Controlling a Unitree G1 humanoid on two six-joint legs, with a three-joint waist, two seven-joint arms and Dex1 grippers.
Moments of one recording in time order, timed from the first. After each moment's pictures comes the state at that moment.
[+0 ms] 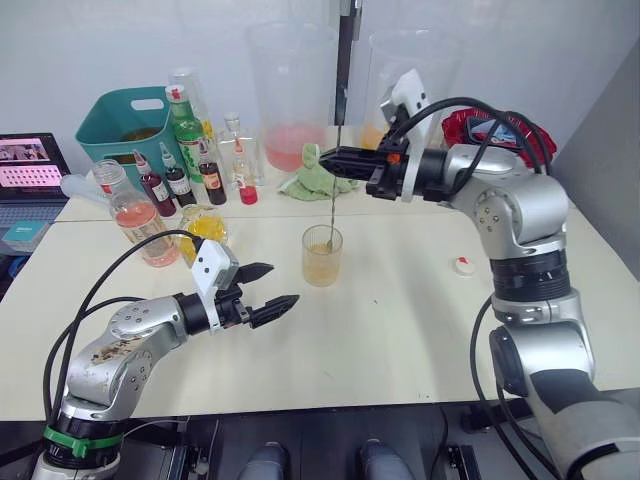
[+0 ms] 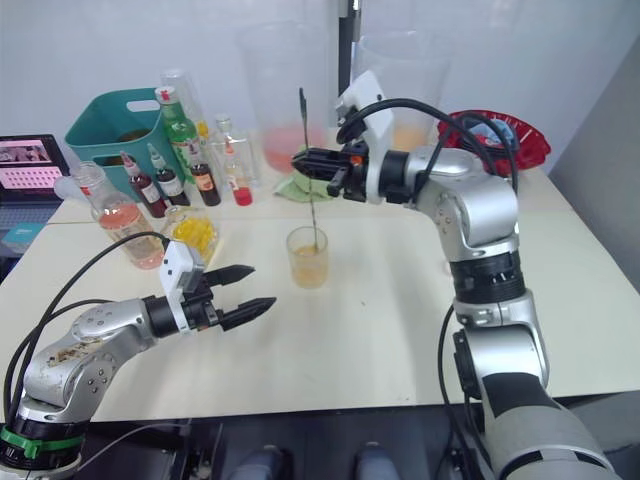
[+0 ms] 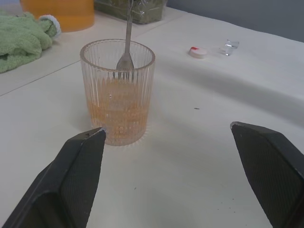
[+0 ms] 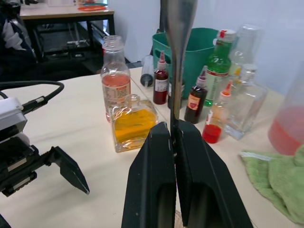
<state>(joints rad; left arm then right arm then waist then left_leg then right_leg) -0.24 0.63 0.08 -0.37 -0.60 0.60 -0.78 -1.13 -0.45 0.04 0.11 0.42 0.77 0.89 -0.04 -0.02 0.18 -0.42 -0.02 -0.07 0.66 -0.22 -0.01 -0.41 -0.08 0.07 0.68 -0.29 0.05</state>
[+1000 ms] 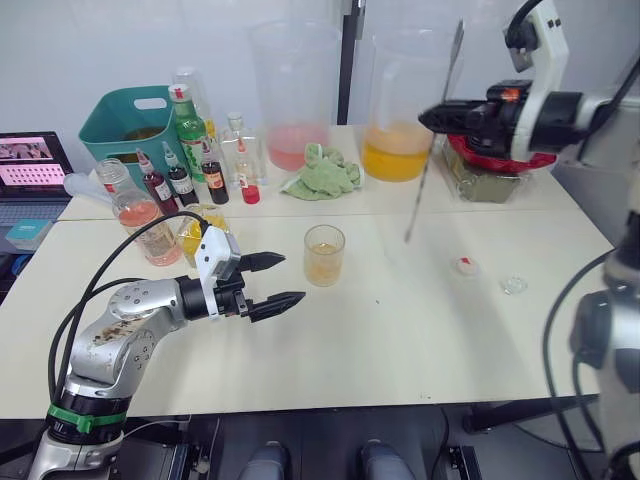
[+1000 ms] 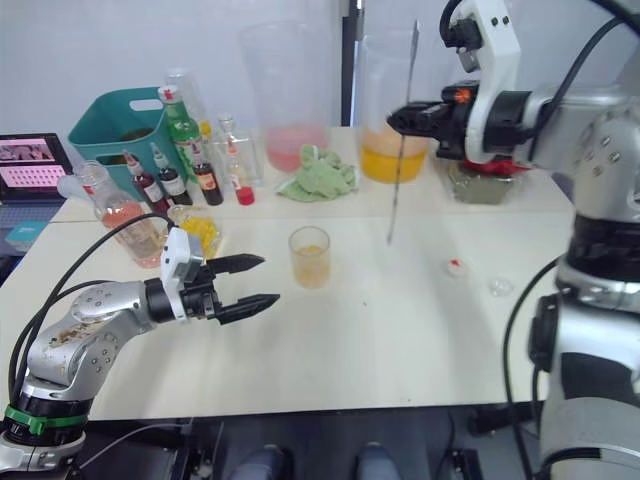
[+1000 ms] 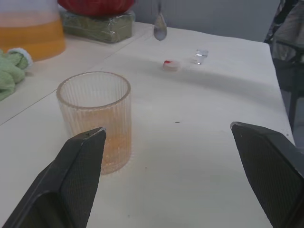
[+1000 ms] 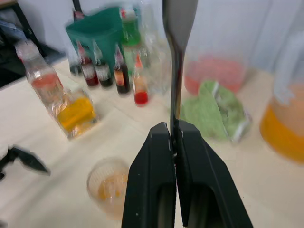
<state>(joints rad) -0.34 0.65 0.06 -0.30 -0.60 0.54 -0.95 -1.31 -0.82 -0.07 0.05 0.64 1.43 0.71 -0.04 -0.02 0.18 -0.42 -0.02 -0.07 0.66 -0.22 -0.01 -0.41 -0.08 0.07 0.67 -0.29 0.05</state>
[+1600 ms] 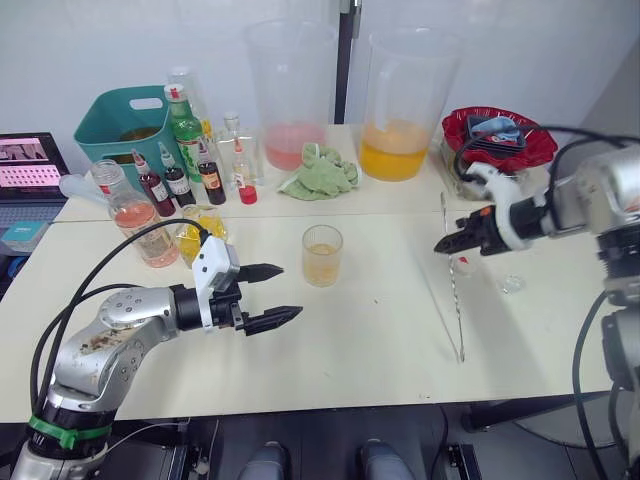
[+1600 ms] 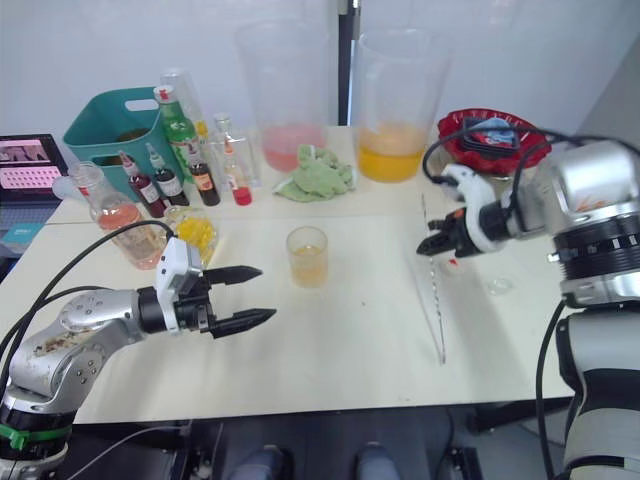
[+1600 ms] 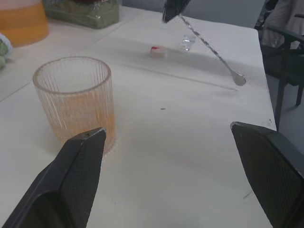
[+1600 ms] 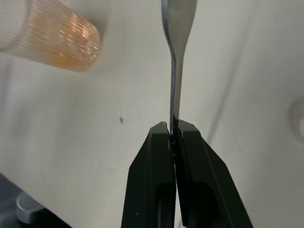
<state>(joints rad) -0.26 0.71 0.07 -0.41 -0.63 0.60 -0.92 -1.20 -0.87 0.37 0.41 0.54 1.50 0.84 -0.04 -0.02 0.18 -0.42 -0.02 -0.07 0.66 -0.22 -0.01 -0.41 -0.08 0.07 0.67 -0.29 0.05</state>
